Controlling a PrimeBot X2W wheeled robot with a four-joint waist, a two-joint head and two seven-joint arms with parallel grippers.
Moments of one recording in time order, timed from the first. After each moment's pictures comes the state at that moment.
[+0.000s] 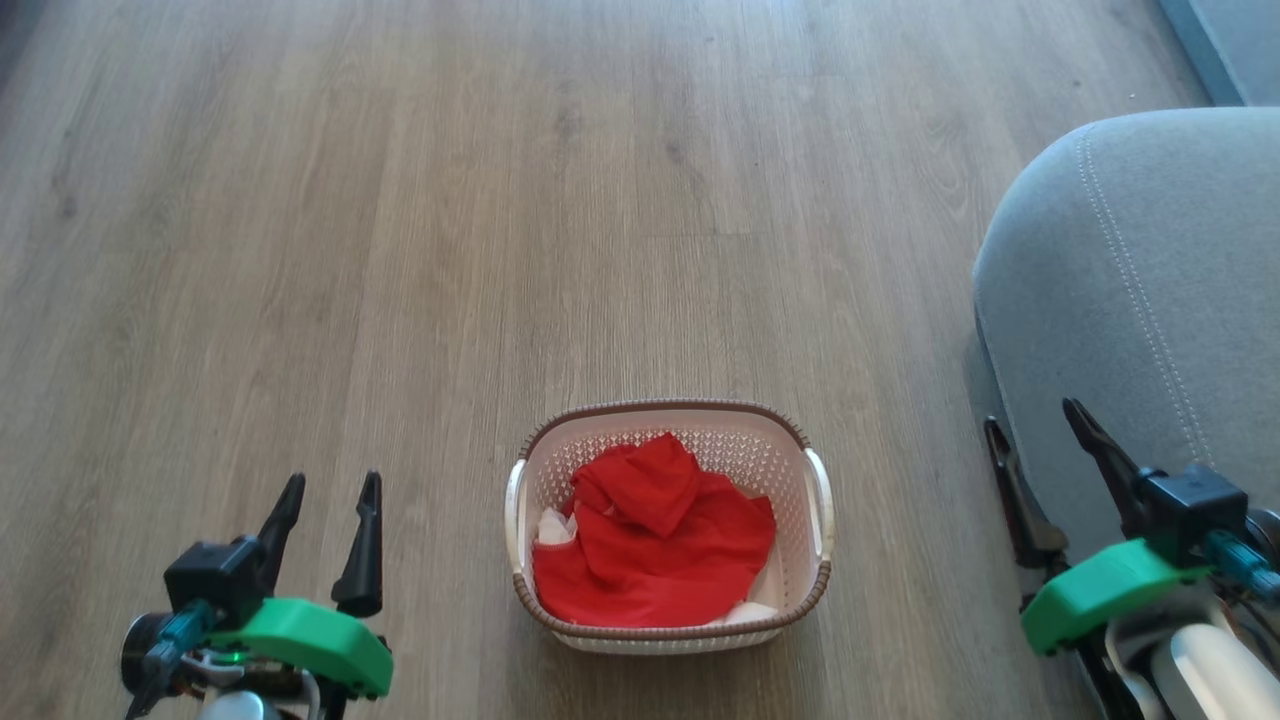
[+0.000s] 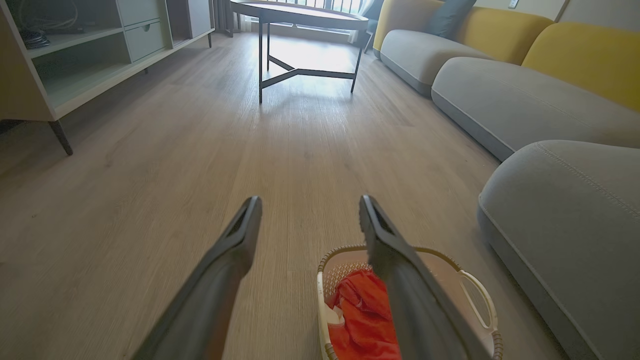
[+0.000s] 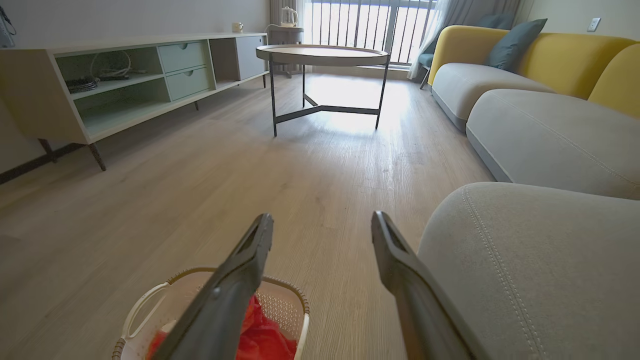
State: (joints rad) left arm 0.00 0.11 -0.08 0.30 -0.27 -0.12 -0.25; right arm -0.05 -0.37 0.27 0.12 0.40 0.12 -0.25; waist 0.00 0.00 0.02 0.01
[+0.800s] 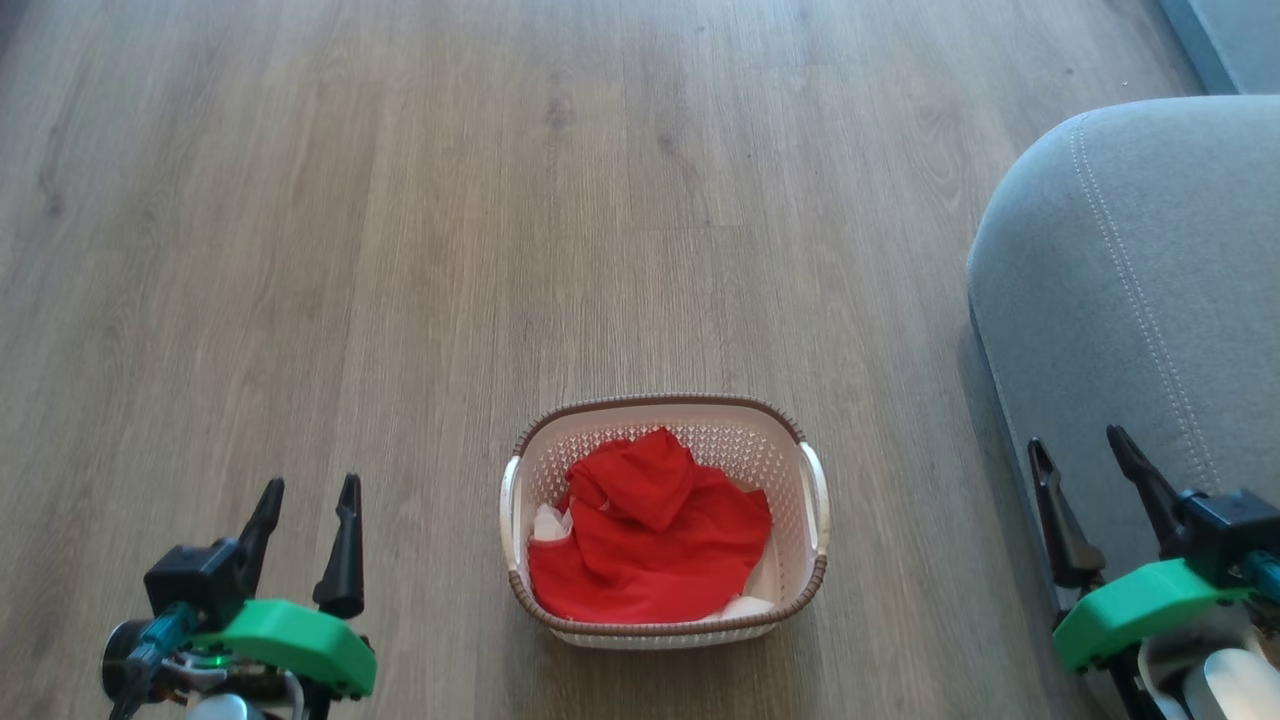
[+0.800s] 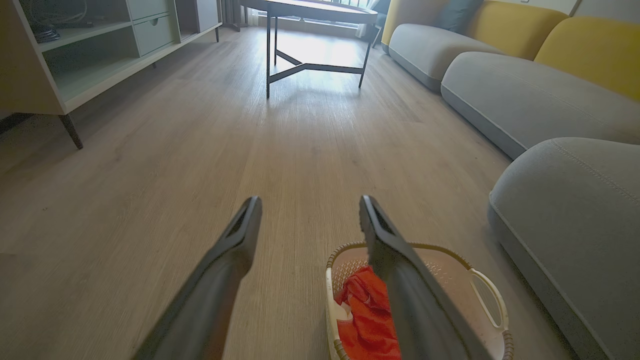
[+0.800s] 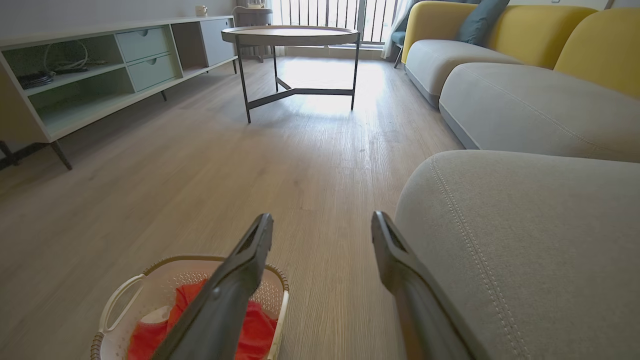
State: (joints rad) left arm 0.00 0.12 -0.06 0.31 -0.27 -0.12 -0.25; right arm 0.00 -0.36 0.19 0.14 0.41 0.12 -0.25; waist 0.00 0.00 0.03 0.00
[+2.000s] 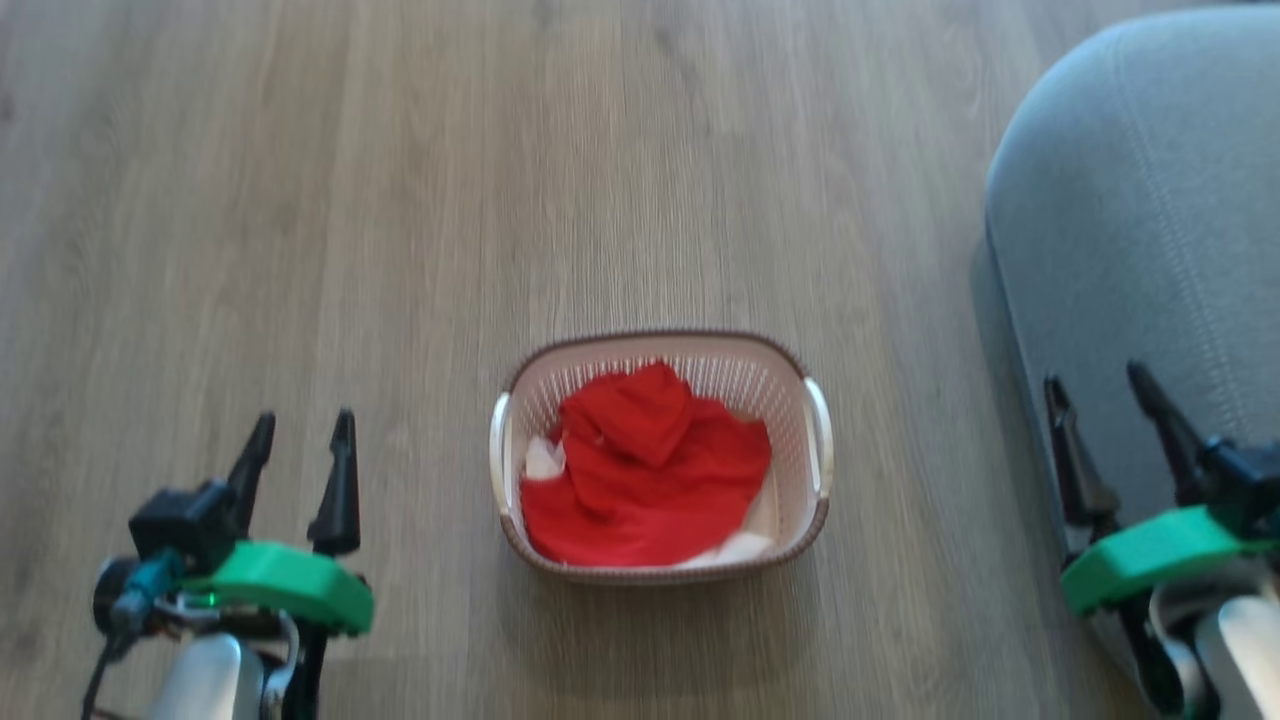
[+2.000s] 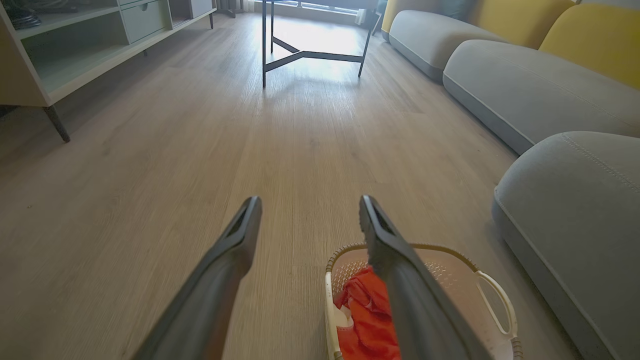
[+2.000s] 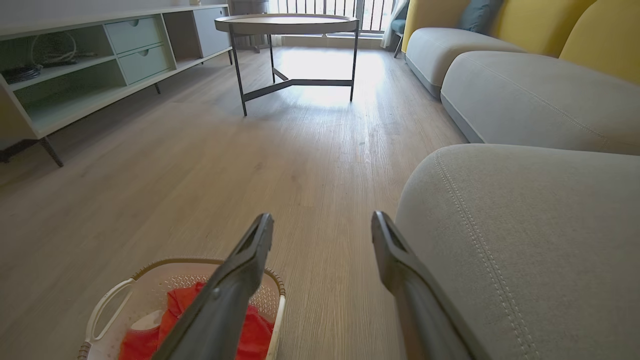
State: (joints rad) left arm -0.07 0.12 -0.05 0.29 -0.27 -0.12 -0.25; right arm -0.05 -0.36 0.16 0.10 0.40 0.12 -0.25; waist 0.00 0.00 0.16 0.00
